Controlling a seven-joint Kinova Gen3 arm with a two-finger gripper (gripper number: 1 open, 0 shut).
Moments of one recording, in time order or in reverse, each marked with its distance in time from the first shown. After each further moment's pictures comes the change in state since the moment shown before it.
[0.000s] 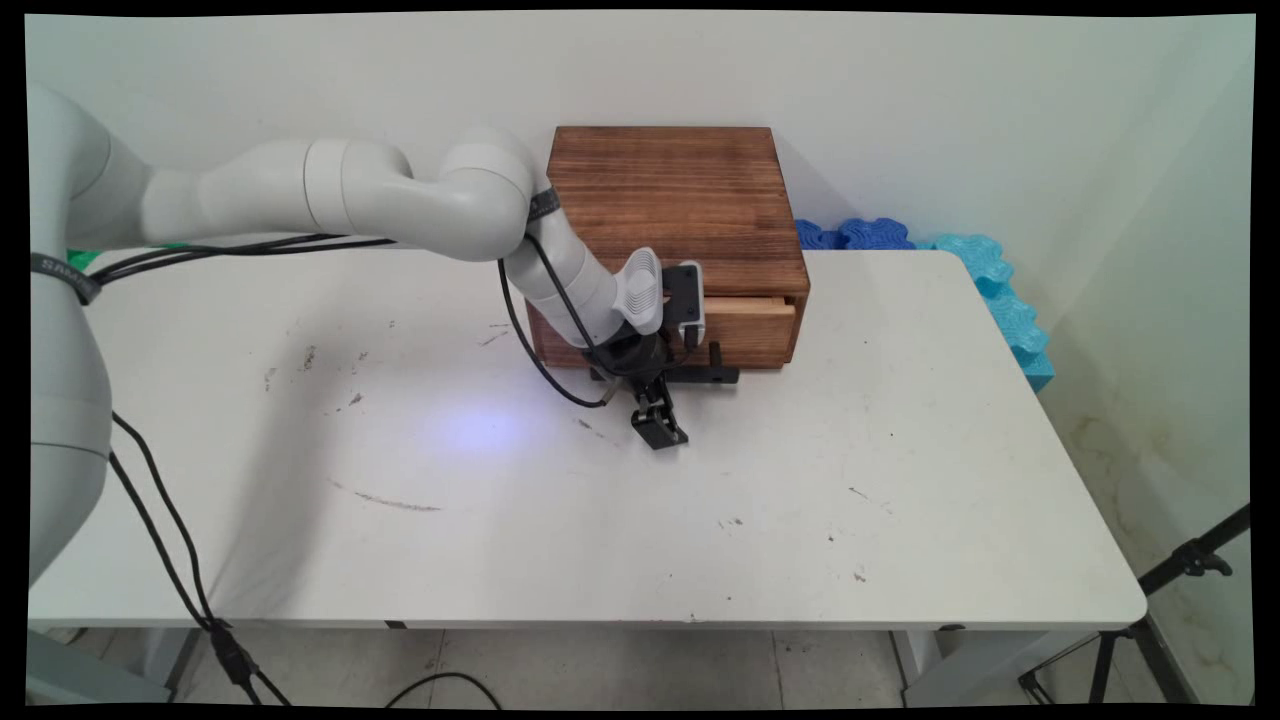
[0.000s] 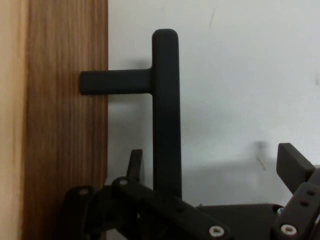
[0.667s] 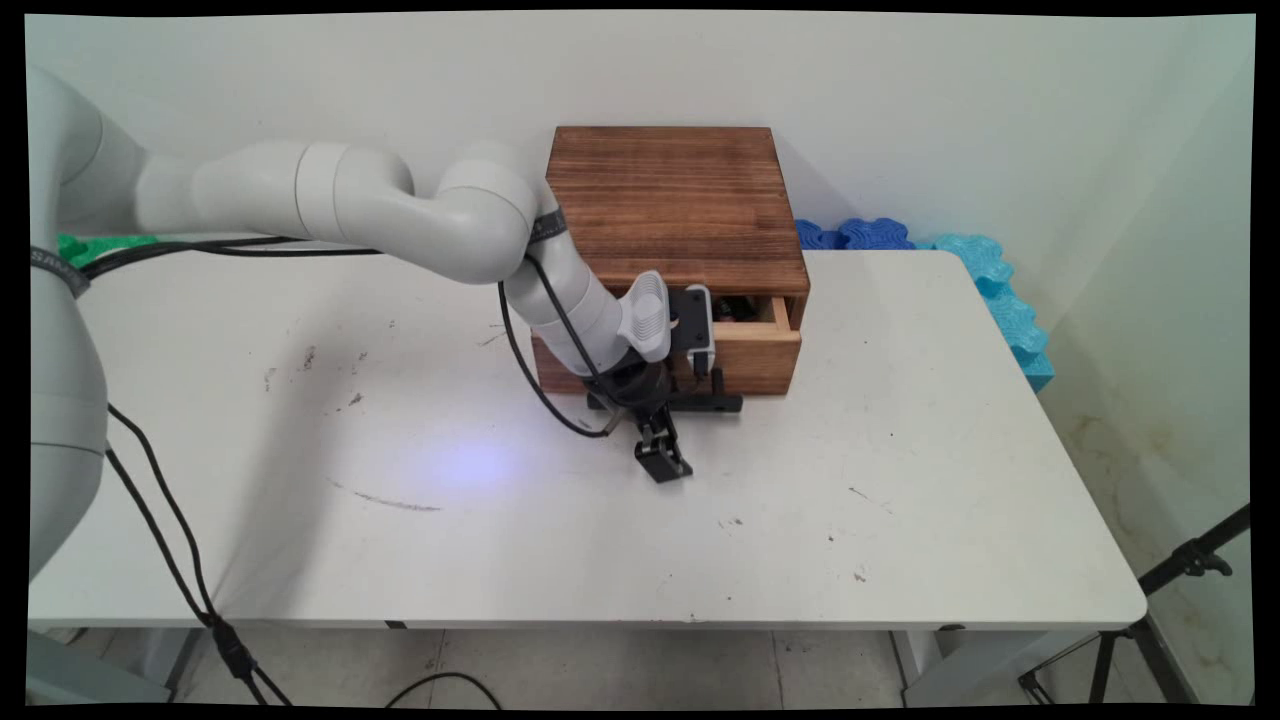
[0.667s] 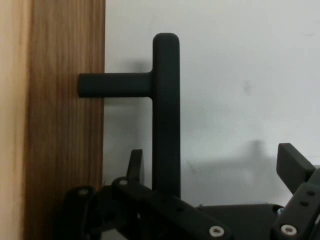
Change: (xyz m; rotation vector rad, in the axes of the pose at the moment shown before) arm 0.009 0.037 -0.007 -0.035 -0.017 -0.031
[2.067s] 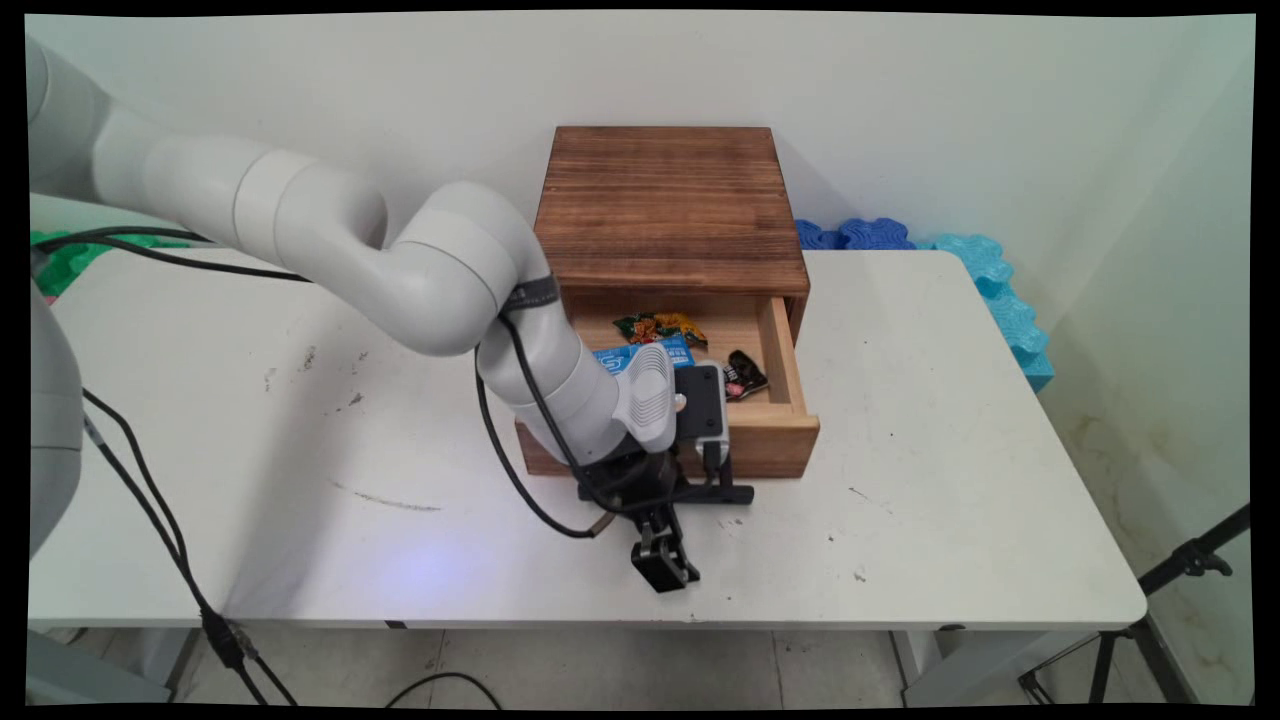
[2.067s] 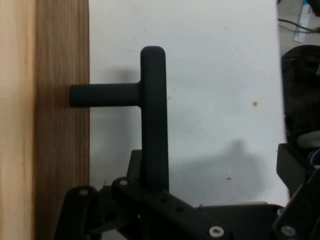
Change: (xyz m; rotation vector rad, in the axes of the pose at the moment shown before) arm 0.012 0.098 -0.029 -0.104 -0.003 -0.024
